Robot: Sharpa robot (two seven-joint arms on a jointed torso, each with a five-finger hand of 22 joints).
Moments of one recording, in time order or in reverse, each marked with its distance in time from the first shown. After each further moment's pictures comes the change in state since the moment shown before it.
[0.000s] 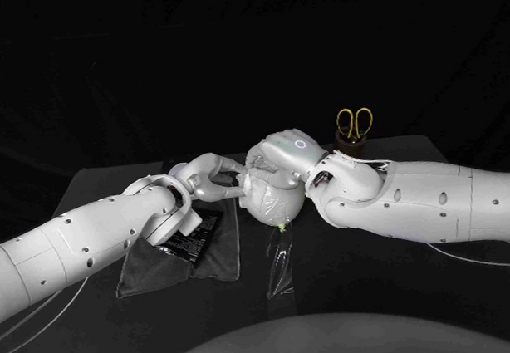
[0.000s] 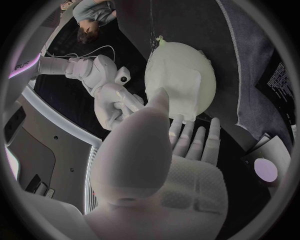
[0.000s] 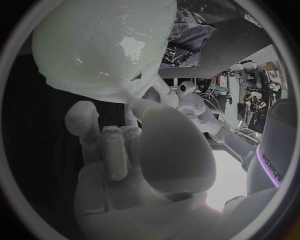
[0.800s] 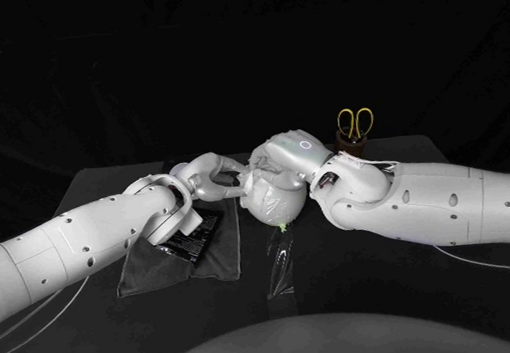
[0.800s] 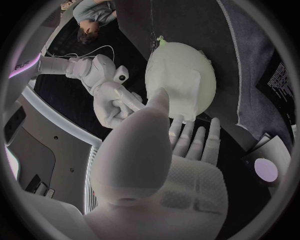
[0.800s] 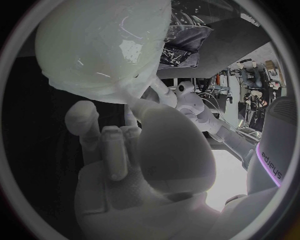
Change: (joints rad) left arm 0.001 -0.001 0.000 0.003 0.001 0.001 -0.001; left_hand 0.000 0.000 0.000 0.000 0.000 0.000 0.000 0.000 0.000 0.000 0.000 0.000 0.000 0.000 0.000 0.000 0.000 0.000 0.000 0.000 0.000 0.000; right arm 0.001 -0.035 0.000 0.042 0.003 0.004 -0.008; right_hand 0.003 0.003 0.003 -0.003 0.002 -0.011 0.001 0.015 0.000 0.000 0.000 -0.004 0.001 0.000 0.000 0.000 0.001 0.000 0.000 0.000 -0.006 0.000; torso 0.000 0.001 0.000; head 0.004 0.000
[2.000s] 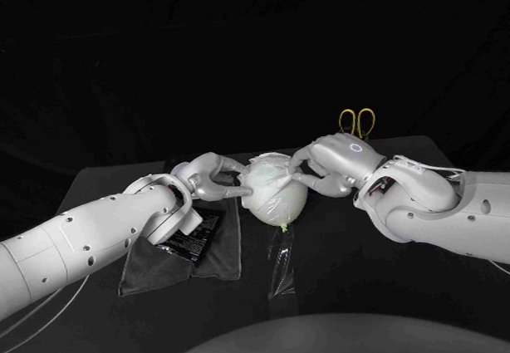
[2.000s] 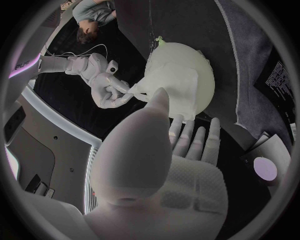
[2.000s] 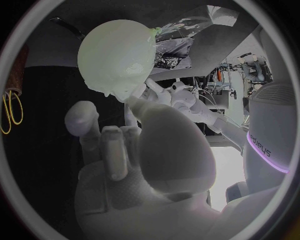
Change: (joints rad) left arm 0.000 -0.004 -0.001 -0.002 0.001 0.001 0.000; left_hand 0.000 0.000 0.000 0.000 0.000 0.000 0.000 0.000 0.000 0.000 0.000 0.000 0.000 0.000 0.000 -0.004 0.000 0.000 0.000 0.000 0.000 -0.001; right arm 0.000 -0.271 -0.002 0.225 0.027 0.022 -0.001; right_hand 0.002 0.000 0.003 0.003 -0.005 0.001 0.000 0.008 0.000 0.000 0.000 0.004 0.000 -0.002 0.002 0.000 0.000 0.000 0.000 0.000 0.011 0.000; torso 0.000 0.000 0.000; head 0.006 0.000
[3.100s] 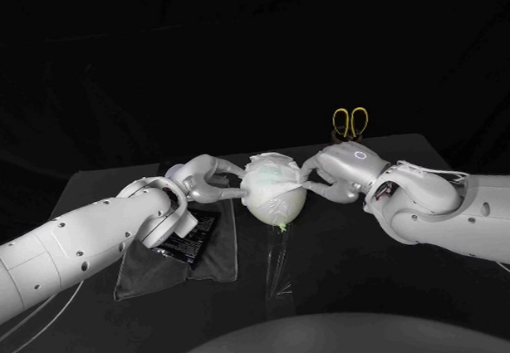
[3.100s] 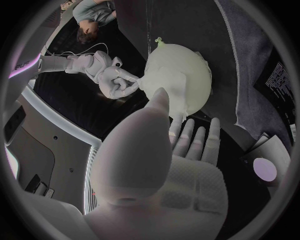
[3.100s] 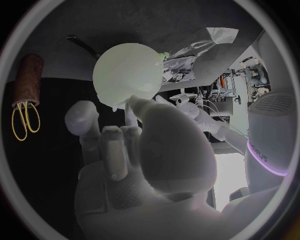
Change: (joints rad) left arm 0.000 0.001 -0.001 -0.001 0.000 0.002 0.000; left_hand 0.000 0.000 0.000 0.000 0.000 0.000 0.000 0.000 0.000 0.000 0.000 0.000 0.000 0.000 0.000 0.000 0.000 0.000 0.000 0.000 0.000 0.000; right arm -0.032 -0.035 -0.007 -0.040 -0.021 0.048 -0.003; right_hand -0.008 -0.030 0.003 0.003 0.003 -0.003 -0.008 0.017 0.000 0.004 -0.004 -0.016 0.000 0.003 -0.003 0.000 0.000 0.000 -0.004 -0.004 -0.017 0.000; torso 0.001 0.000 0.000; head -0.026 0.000
